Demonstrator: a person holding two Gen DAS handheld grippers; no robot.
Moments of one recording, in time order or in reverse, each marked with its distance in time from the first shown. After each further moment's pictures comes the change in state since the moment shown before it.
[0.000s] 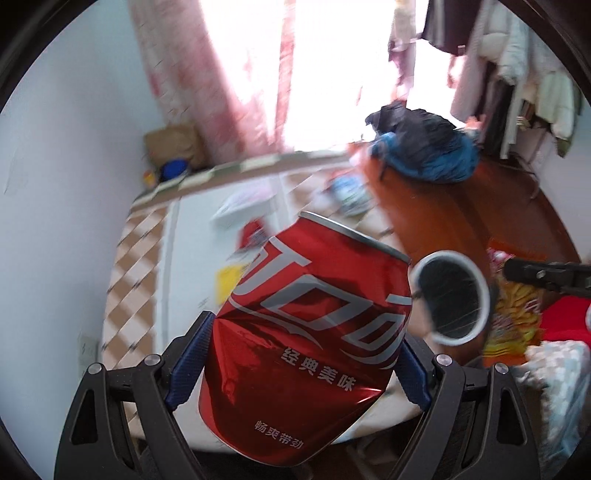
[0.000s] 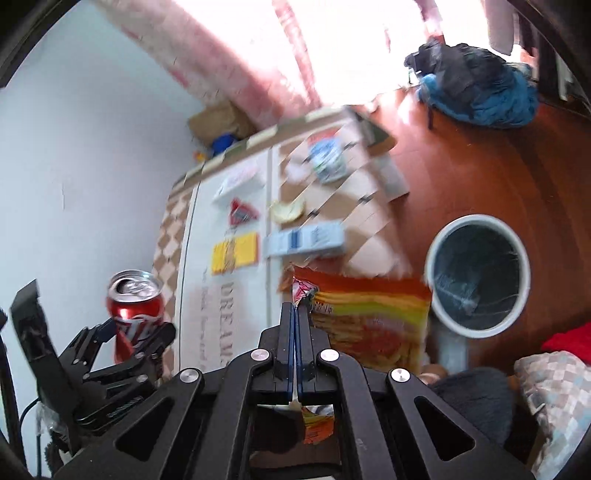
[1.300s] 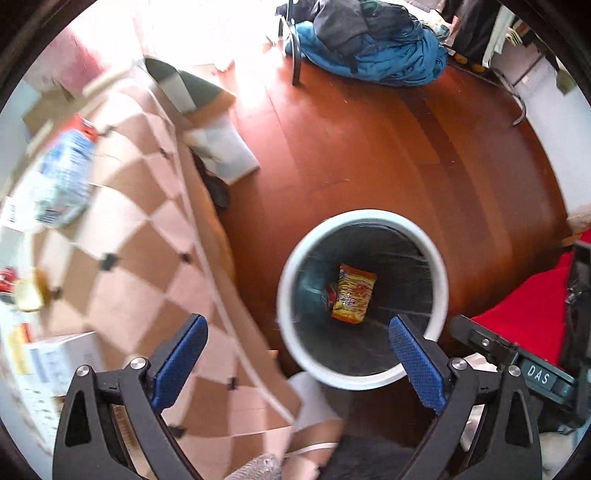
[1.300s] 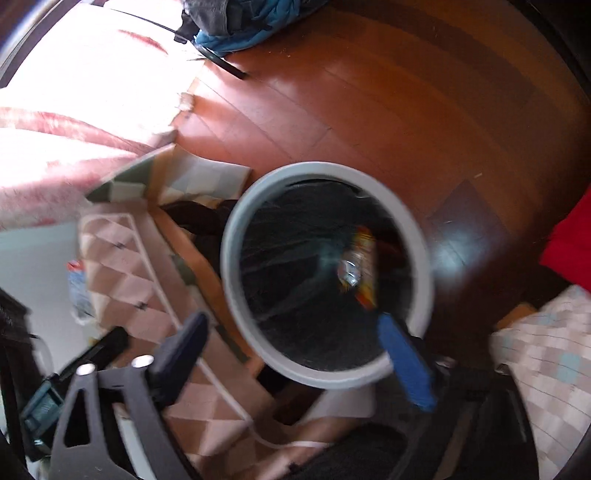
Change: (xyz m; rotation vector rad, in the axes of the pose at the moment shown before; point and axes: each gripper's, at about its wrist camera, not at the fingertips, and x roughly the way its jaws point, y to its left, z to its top) left arm 0.253 -0.232 0.068 0.106 0.401 -0.110; right arm 0.132 -0.363 0.018 0.569 0.135 -0.098
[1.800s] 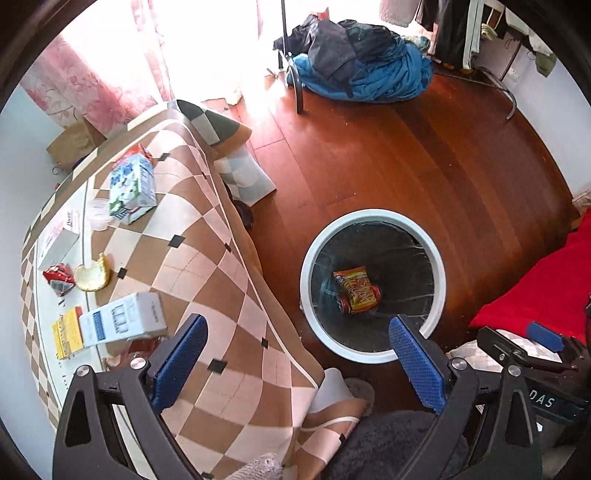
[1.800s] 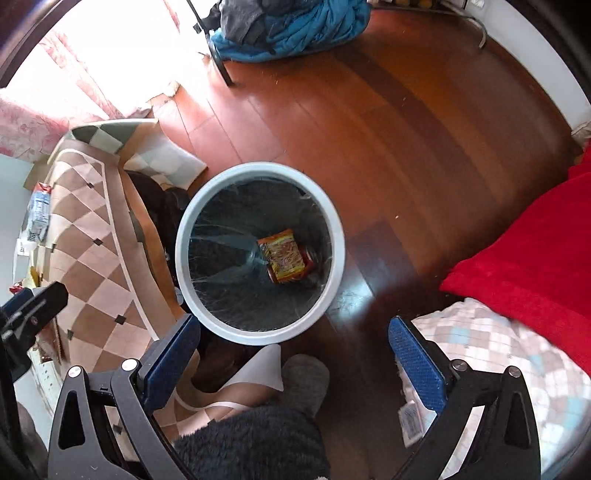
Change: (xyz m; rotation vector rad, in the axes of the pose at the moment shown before) left arm -0.063 -0.001 -0.040 0.057 -0.106 0.067; right arm -0.082 0.030 -0.067 -0.194 -0.123 -0.298
